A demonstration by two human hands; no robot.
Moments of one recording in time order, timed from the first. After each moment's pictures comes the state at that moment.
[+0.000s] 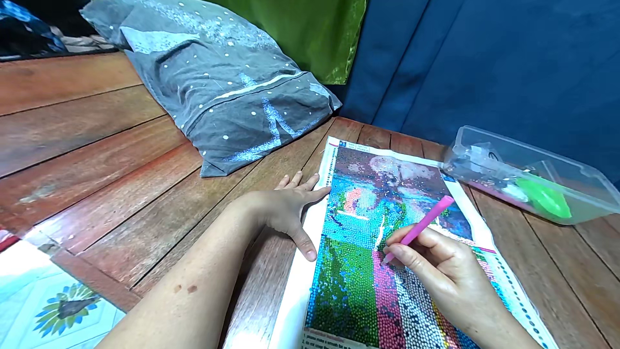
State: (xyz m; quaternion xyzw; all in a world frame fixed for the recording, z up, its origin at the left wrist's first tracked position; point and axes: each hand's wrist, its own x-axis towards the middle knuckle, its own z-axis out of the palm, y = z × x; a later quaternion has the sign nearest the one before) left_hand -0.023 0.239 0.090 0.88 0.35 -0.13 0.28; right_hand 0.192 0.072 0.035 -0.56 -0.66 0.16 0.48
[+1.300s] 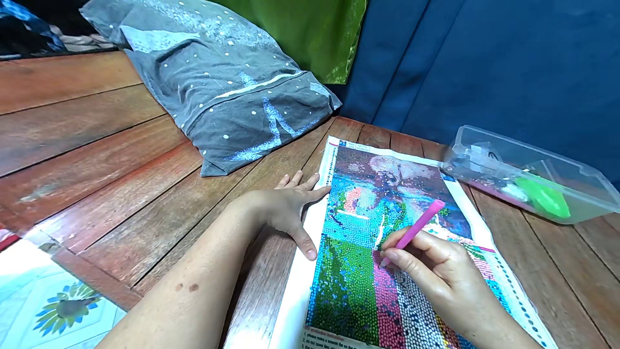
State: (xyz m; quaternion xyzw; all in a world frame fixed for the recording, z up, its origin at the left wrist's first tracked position) left_hand -0.024 0.233 0.089 0.89 0.36 -0.11 0.26; right_hand 0.190 0.072 0.035 -0.56 -0.69 0.13 0.45
